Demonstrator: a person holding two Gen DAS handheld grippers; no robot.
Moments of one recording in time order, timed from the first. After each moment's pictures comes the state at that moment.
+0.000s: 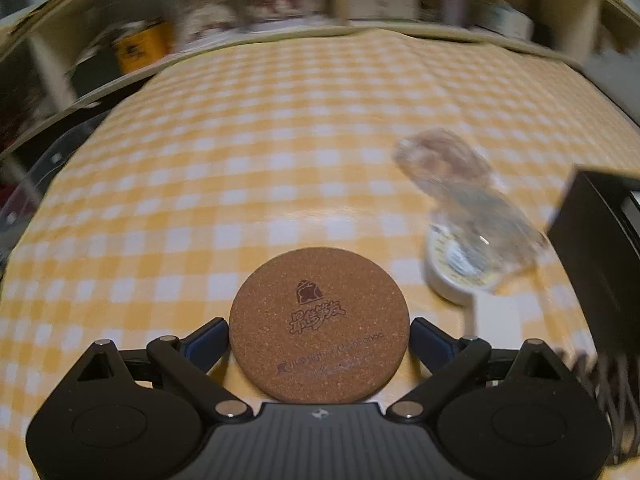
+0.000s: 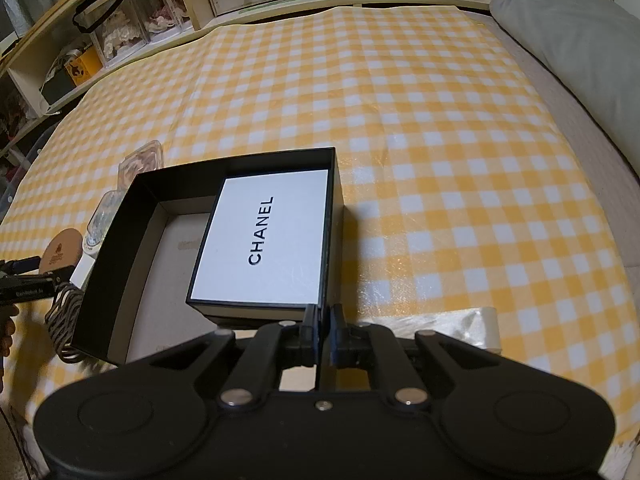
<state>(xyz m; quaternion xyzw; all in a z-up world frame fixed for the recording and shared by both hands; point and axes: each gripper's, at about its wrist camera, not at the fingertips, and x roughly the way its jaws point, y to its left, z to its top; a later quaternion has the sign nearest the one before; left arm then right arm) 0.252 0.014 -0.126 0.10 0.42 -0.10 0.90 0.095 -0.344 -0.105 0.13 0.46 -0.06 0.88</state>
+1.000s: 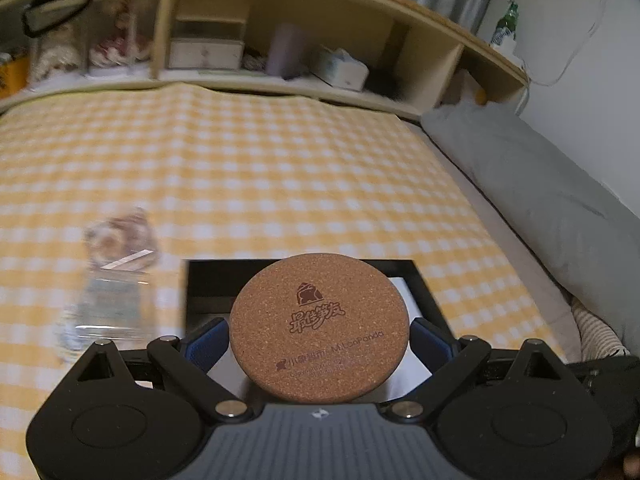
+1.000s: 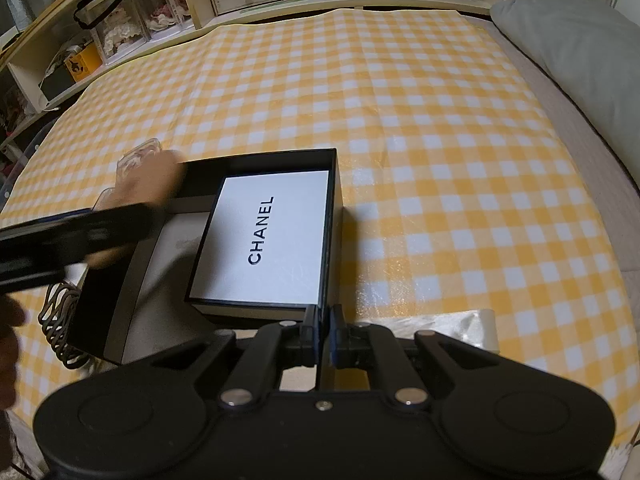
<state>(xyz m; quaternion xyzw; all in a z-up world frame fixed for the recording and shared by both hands) 0.189 -0.186 -0.073 -0.01 0.39 -0.29 0.87 0.096 -0.344 -0.105 0.12 0.46 -0.07 0.88</state>
